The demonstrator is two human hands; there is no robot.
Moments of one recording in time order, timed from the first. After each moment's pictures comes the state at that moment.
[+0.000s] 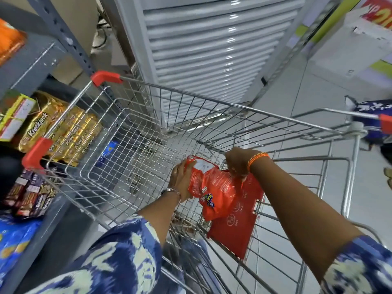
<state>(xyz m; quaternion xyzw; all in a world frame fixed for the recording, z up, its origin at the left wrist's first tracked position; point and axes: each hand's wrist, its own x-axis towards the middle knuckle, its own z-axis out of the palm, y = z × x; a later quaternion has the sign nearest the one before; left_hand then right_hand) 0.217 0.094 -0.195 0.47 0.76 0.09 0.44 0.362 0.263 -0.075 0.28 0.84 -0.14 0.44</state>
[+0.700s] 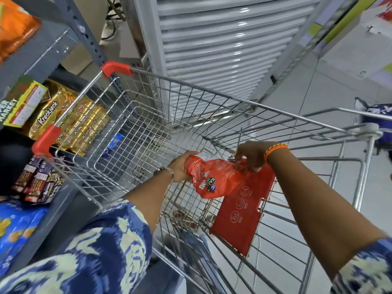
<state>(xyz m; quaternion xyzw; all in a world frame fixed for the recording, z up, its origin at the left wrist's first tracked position) 0.172 0.105 -0.179 0.37 0.68 0.16 0.61 0.363 0.276 -0.038 0.24 0.82 -0.20 0.48</state>
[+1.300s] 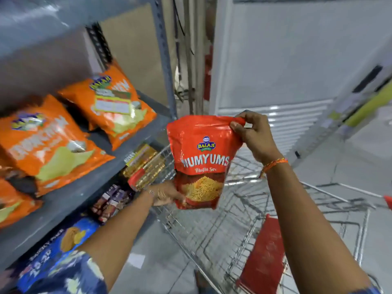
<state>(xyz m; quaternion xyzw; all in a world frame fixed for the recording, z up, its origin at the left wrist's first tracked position) 0.047 0.015 0.054 0.22 0.58 0.36 0.70 0.212 0.237 0.178 0.29 0.72 -0.55 -0.31</state>
